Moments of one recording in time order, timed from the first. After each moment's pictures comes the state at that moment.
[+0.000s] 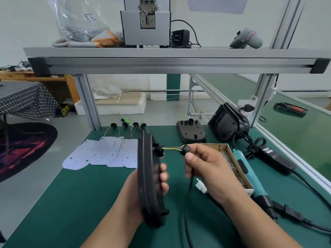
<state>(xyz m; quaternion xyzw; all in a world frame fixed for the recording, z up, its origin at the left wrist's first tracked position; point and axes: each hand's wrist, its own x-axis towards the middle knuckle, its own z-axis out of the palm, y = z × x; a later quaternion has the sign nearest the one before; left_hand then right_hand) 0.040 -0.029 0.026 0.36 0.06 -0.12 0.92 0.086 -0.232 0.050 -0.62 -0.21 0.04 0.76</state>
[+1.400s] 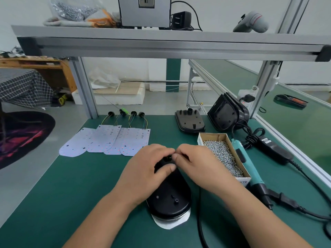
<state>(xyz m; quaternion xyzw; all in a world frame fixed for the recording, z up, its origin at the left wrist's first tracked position) 0.041 -0.027 0.033 0.91 -0.18 0.17 0.34 0.082 -0.228 0.055 -0.91 -0.26 -0.04 0.32</state>
